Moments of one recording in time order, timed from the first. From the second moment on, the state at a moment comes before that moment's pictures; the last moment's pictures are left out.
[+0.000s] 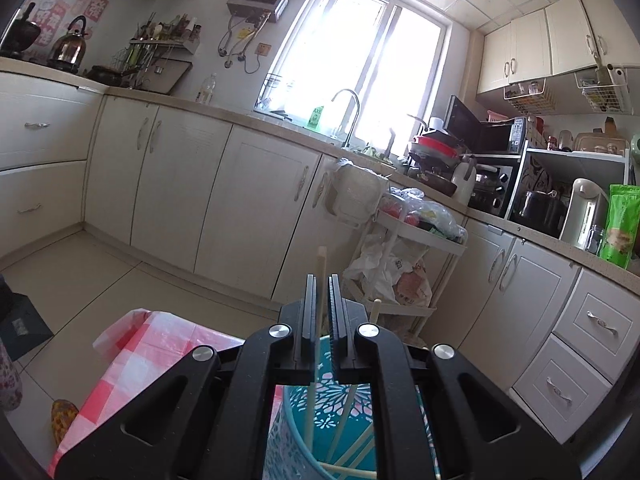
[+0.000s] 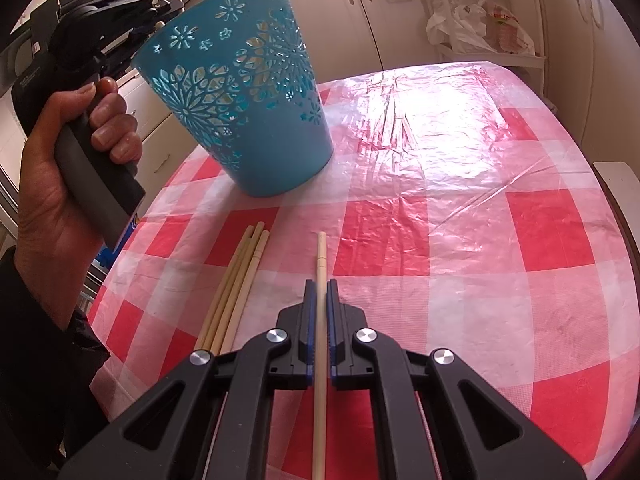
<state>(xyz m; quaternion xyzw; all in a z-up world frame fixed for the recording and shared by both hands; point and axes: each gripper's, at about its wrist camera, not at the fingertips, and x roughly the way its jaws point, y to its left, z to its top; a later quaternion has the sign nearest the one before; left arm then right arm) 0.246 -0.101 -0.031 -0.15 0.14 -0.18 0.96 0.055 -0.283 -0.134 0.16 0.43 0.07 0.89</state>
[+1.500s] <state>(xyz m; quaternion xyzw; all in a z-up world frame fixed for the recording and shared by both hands) 0.075 0.044 -0.067 -0.21 0.24 -0.18 0.93 0.101 -0.259 0.118 0.21 0.04 0.11 0.97</state>
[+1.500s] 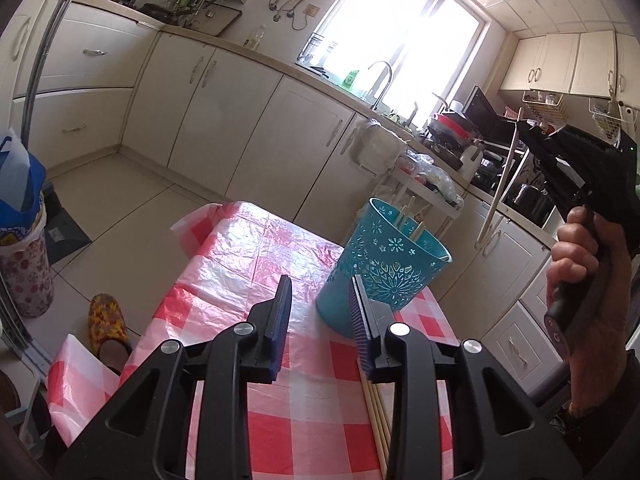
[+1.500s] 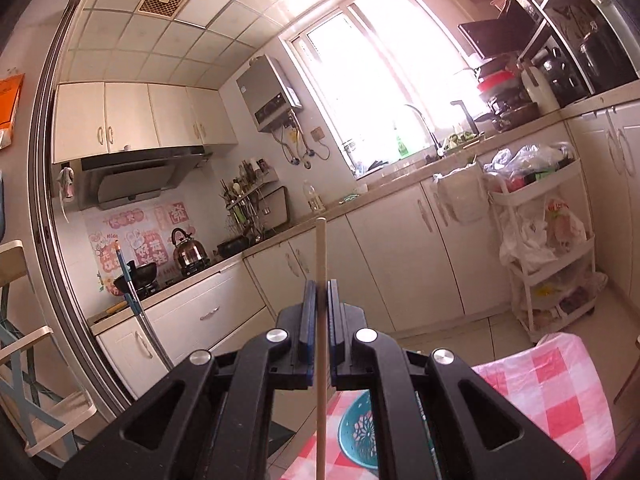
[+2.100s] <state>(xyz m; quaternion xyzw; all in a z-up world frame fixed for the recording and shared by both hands) 0.078 0.046 -0.085 -0.22 0.25 -0.19 0.92 0.167 -0.249 0.036 0.15 0.12 0.01 0.98</state>
